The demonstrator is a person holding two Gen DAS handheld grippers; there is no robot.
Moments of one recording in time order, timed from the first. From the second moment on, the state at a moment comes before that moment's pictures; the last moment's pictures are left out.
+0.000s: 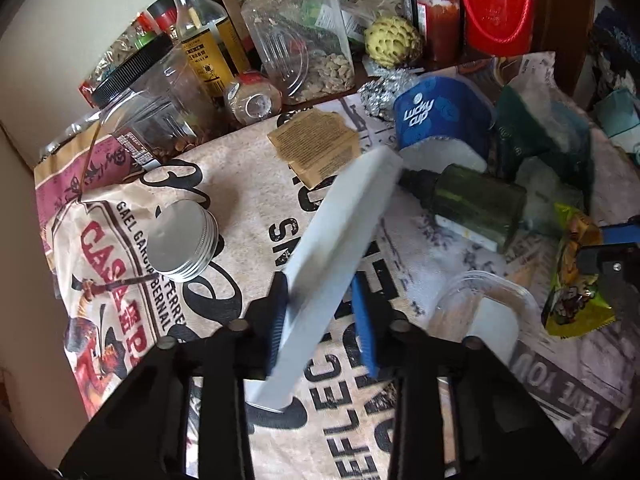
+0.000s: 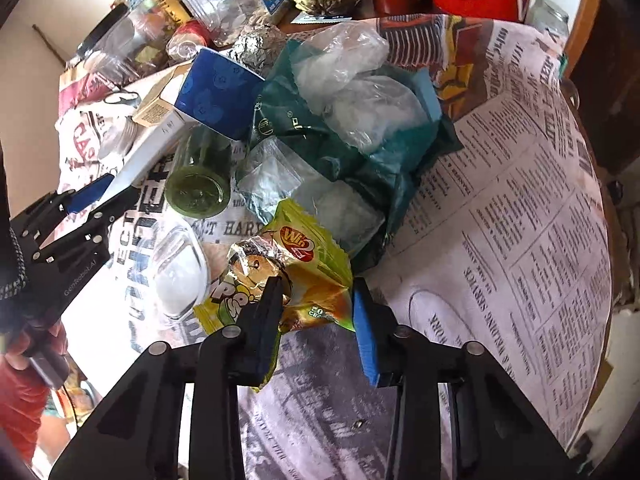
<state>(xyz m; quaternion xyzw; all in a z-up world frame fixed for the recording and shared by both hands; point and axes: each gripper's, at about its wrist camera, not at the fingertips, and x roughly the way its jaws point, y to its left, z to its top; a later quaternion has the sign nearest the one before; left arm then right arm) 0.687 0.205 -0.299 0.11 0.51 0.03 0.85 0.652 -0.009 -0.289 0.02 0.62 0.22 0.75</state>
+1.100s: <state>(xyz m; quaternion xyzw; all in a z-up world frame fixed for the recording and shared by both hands) 0.480 0.243 -0.113 -0.04 0.39 -0.02 0.92 0.490 -0.033 -0.137 0.07 0.43 0.13 0.89</state>
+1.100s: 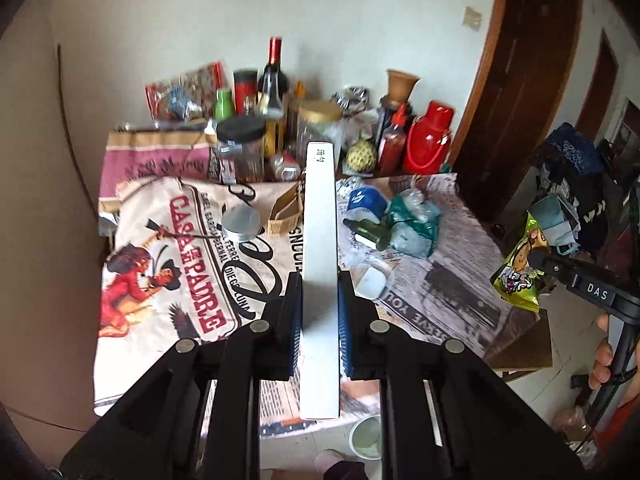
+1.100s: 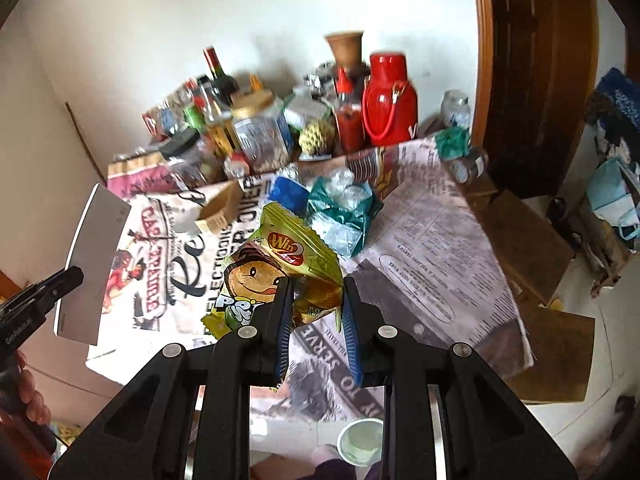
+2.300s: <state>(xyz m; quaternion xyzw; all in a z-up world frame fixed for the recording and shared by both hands) 0.248 0.003 -0.146 -0.09 0.45 -0.01 0.89 0.309 -0.200 -0.151 0.04 0.43 0.20 0.88</state>
